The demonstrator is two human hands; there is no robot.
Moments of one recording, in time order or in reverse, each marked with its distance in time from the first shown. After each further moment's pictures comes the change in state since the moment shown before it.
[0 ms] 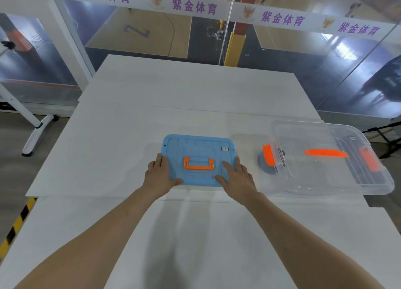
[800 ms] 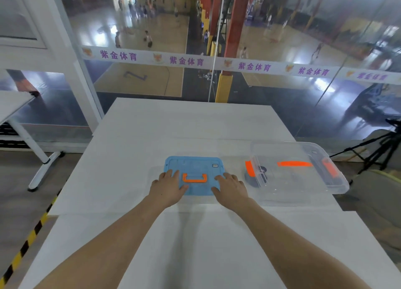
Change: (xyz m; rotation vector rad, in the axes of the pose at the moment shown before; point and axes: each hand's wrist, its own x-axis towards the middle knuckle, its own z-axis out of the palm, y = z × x) left_hand -0.112 0.064 -0.076 0.242 0.032 0.131; right_hand -0.104 -0.048 -0.078 -0.086 0.109 -0.042
